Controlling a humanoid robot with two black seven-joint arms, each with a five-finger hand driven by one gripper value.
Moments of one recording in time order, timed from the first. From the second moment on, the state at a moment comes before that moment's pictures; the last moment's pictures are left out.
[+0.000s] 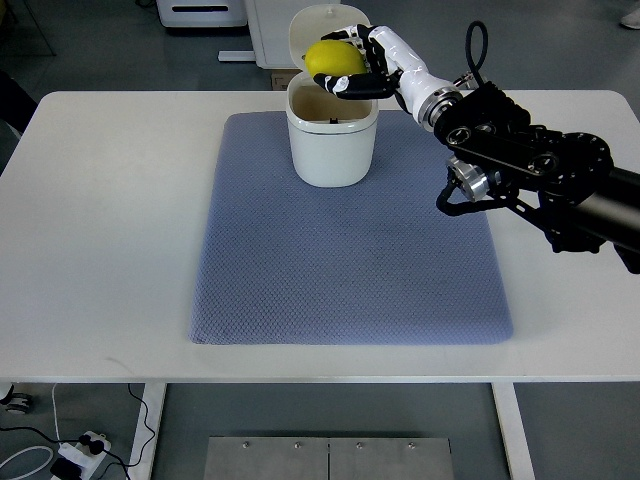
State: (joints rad) left arm -0.02 0.00 -0.10 -0.24 0.00 0.20 -0.13; right arm 1.35 -0.10 -0.05 0.80 -0.22 -0.29 0.25
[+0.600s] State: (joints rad) left arm -0.02 0.00 -0.10 -0.24 0.00 0.20 -0.13; right arm 1.35 -0.01 -0.09 0.67 -0.22 -0.27 0.22
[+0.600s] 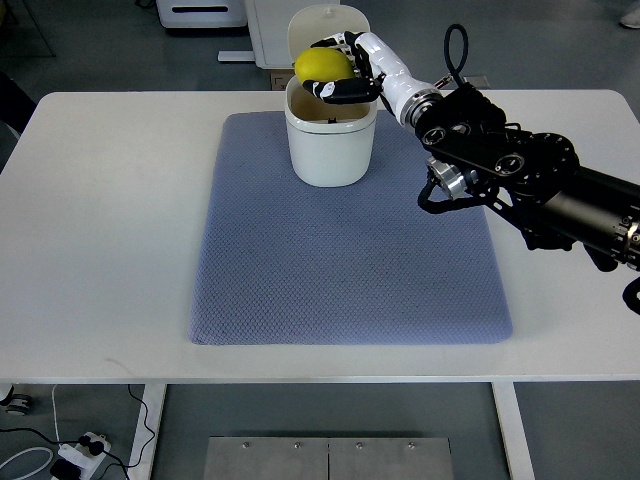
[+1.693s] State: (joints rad) left arm -0.02 0.00 -0.10 -0.24 0.00 0.20 -0.13; right arm 1.35 -0.01 -0.09 0.66 -0.22 -0.28 0.22
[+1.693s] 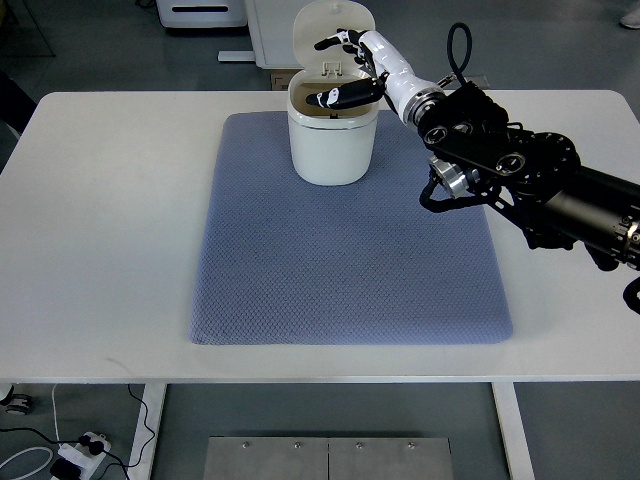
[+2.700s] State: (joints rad) left arm -0.02 0.00 -0.10 -0.24 0.00 0.20 -0.13; right arm 1.35 -0.19 -0.09 0.90 -0.23 -0.28 0.24
